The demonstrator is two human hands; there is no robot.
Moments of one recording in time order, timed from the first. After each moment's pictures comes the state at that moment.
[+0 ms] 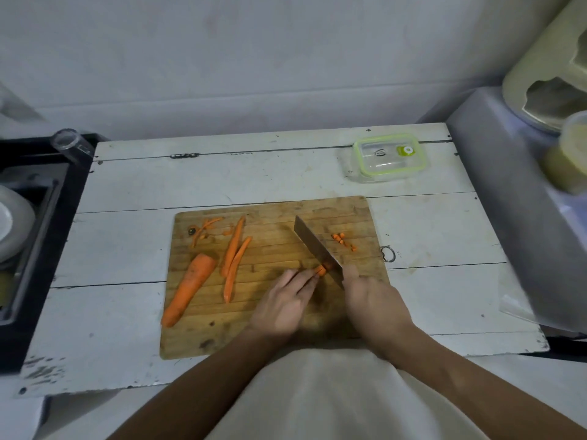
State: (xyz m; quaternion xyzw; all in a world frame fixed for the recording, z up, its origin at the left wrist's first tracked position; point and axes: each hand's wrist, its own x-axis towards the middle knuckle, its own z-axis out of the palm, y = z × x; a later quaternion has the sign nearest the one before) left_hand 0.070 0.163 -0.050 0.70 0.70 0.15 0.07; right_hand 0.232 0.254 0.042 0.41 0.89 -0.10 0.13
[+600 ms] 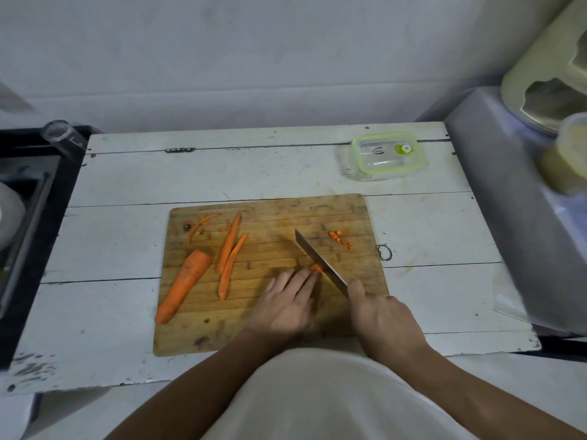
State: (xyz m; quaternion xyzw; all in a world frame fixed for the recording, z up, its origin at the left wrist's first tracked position) left_hand 0.079 0.158 -0.052 0.67 0.73 0.09 0.13; right_hand 0.255 0.243 0.049 0.39 0.90 -0.10 0.17
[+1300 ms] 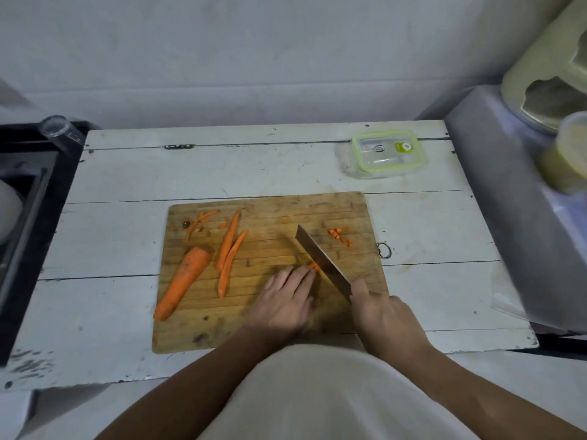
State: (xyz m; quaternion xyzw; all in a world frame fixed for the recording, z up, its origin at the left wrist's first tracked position) left_hand 0.077 0.156 -0.053 0.67 0.73 0.08 0.14; right_hand 0.259 0.242 0.042 0.40 0.90 -0.11 0.15
